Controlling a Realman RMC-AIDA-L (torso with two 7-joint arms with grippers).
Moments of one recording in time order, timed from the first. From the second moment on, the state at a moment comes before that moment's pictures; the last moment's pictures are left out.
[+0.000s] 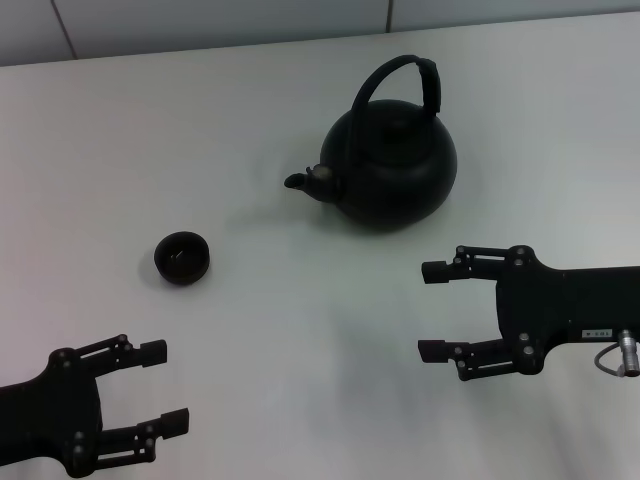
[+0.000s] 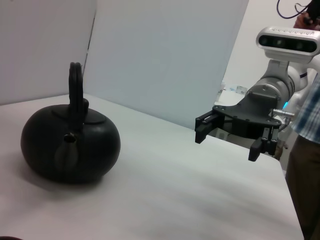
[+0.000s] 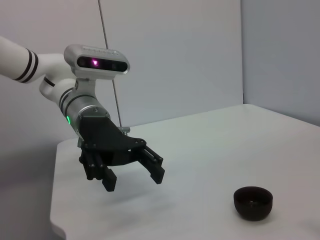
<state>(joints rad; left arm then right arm) -0.26 -2.06 0.77 0.66 1.97 1.82 -1.15 0.19 2.08 -1.04 -0.95 -1.75 -1.69 1.25</state>
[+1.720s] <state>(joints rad) -0.31 -2.08 0.77 0.22 1.50 1.46 -0.67 0.21 2.08 -1.04 -0.93 -1.74 -1.62 1.24</state>
